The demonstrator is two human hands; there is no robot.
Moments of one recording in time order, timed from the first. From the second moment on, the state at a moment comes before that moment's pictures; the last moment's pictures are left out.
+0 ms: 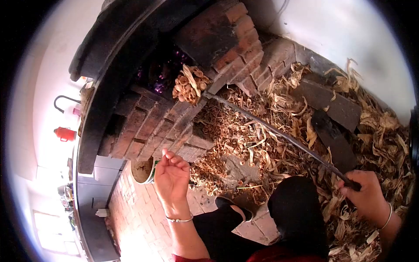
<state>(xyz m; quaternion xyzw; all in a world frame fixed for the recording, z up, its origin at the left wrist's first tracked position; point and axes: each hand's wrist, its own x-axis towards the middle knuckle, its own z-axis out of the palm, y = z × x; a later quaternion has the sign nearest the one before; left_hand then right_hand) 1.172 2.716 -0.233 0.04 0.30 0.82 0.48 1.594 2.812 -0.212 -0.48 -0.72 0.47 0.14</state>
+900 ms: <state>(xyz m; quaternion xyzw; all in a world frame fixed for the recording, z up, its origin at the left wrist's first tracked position) 1.179 2.694 -0.209 0.01 0.22 0.83 0.51 1.395 2.939 -0.106 -0.38 -0.85 0.37 0.07</state>
